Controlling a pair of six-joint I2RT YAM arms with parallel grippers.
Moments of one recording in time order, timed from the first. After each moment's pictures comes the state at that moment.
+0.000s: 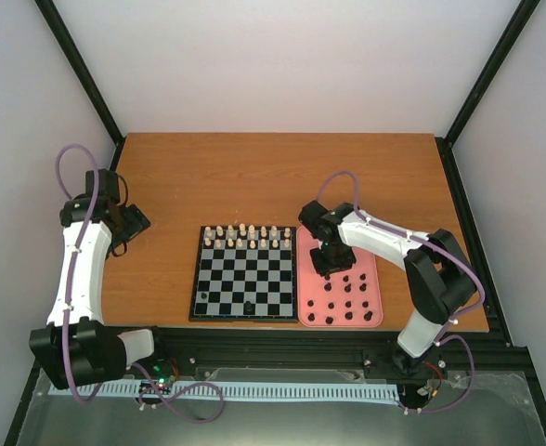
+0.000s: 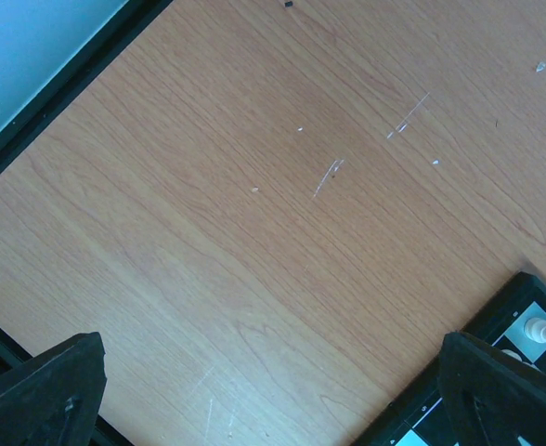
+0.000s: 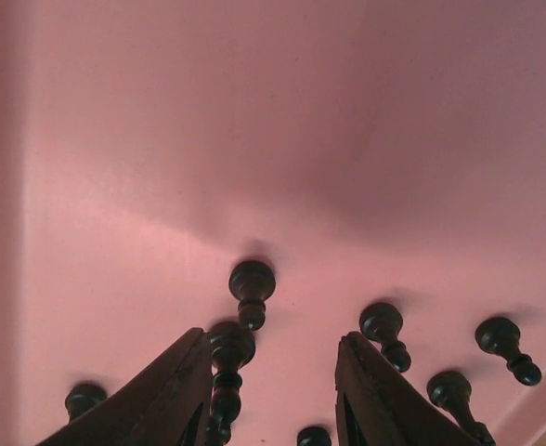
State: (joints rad) left arm 0.19 1.19 1.17 -1.16 -0.20 -0.59; right arm 0.67 1.69 1.14 -1.03 0.04 0.39
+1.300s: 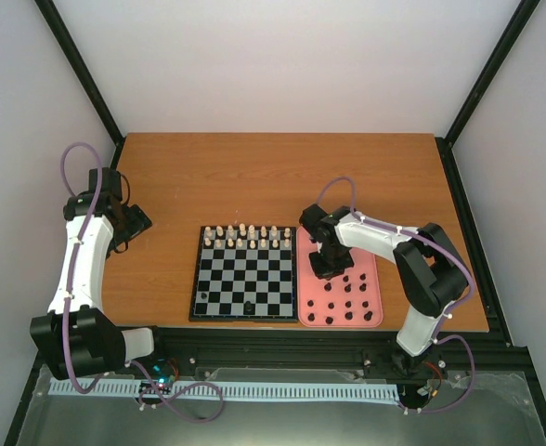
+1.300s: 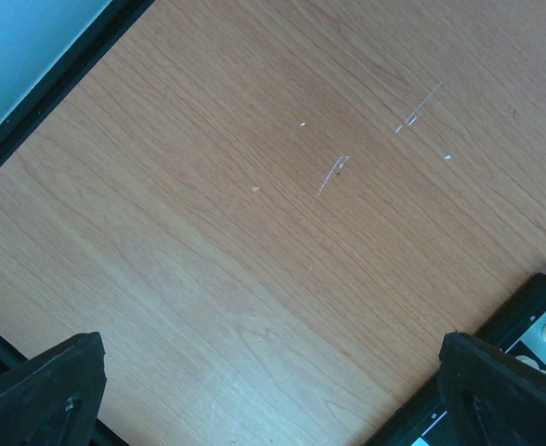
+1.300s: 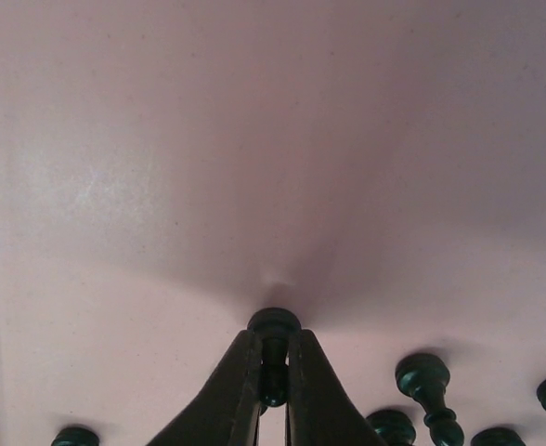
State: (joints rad) left arm 0.19 1.25 1.17 -1.15 -0.20 -0.57; right arm 0.64 1.75 1.09 -0.95 -0.02 0.37
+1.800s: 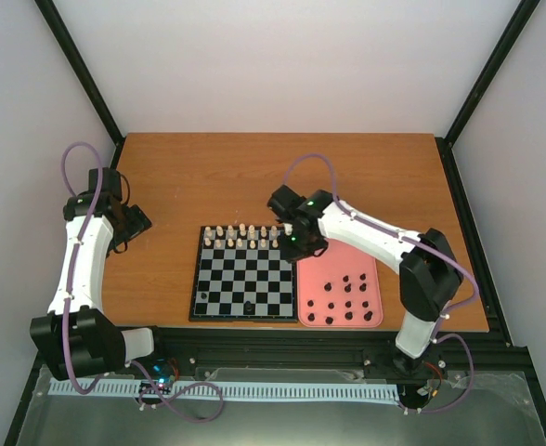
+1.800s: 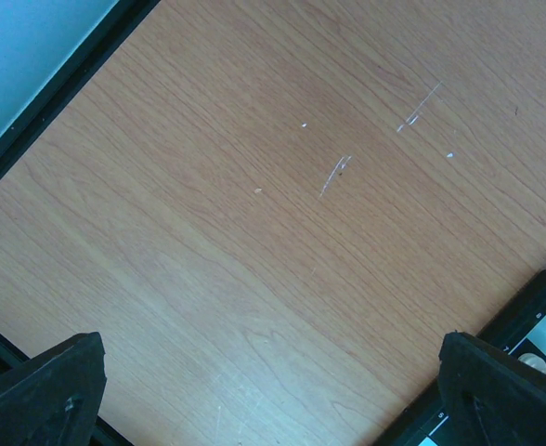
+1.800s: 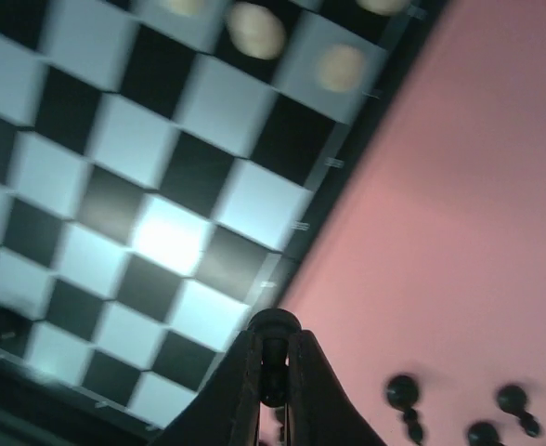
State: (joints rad) left arm 0.19 1.25 1.17 -1.15 -0.20 -0.55; right arm 0.78 1.75 1.38 -1.05 -0.03 0.39
